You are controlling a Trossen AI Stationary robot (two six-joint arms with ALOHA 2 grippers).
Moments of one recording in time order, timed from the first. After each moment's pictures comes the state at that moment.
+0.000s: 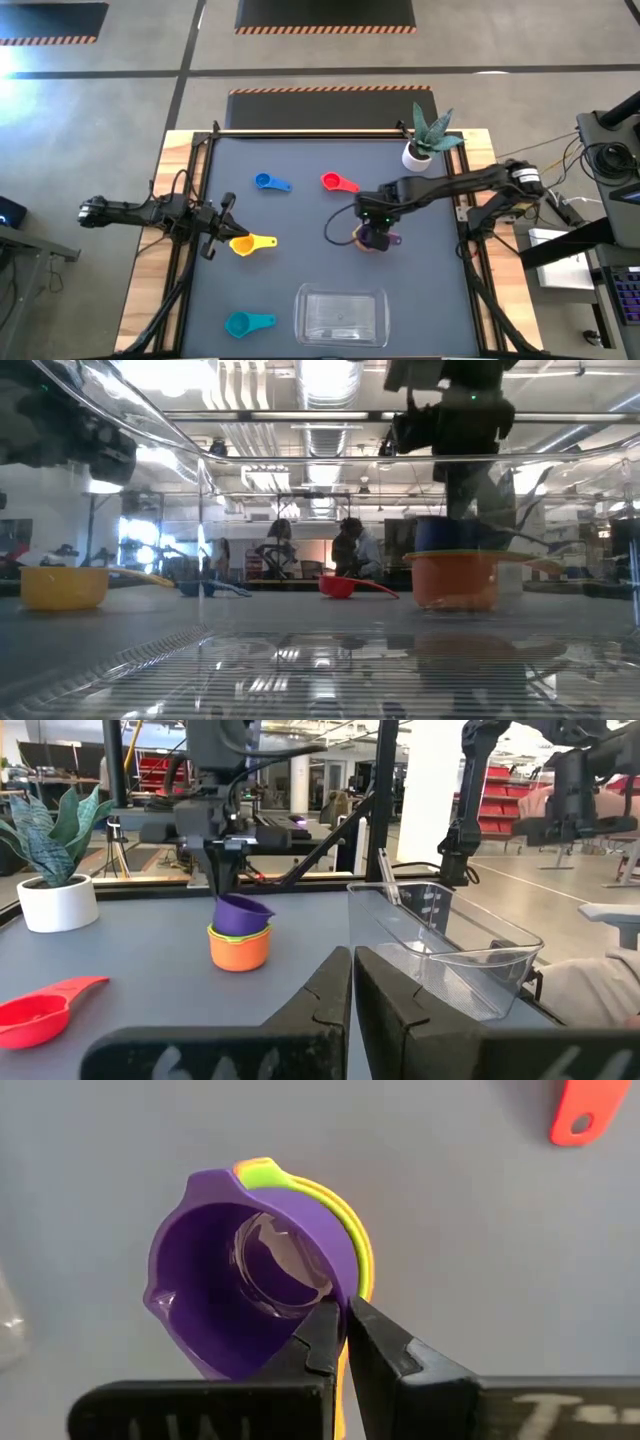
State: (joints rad) left arm -0.10 0.02 0.02 0.02 0.17 -0.05; right arm 0.01 1.59 1.20 -0.94 -0.01 0.29
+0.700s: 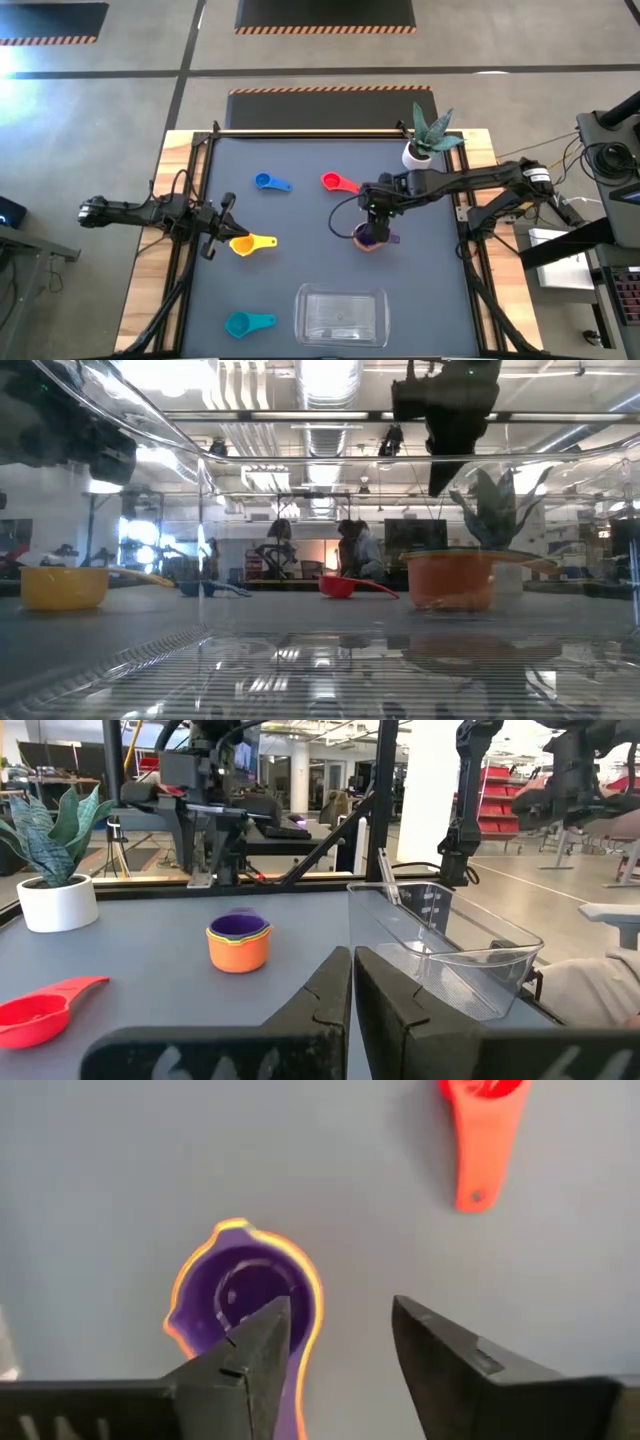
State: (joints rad) left arm -0.10 0.02 0.02 0.02 0.17 -0.05; right arm 0.01 1.50 1.24 -0.93 0.11 0.27
